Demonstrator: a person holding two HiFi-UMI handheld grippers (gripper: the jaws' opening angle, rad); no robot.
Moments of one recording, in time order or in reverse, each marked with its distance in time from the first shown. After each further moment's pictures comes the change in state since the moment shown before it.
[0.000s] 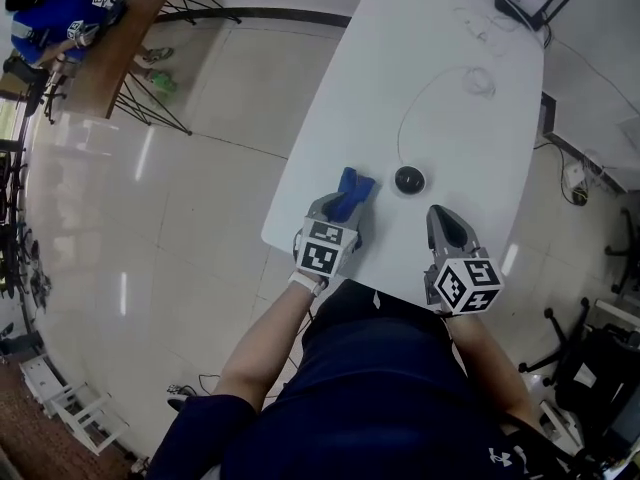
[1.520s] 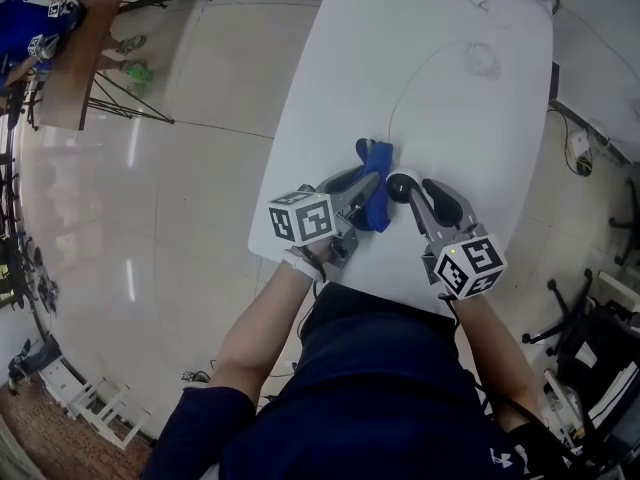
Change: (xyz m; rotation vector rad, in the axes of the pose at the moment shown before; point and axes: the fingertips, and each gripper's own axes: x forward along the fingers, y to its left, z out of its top) left arm 0.051 -0.014 0.070 -0.651 -0.151 -0.448; right arm 0.059 -0.011 0.009 -0.022 0.012 0.147
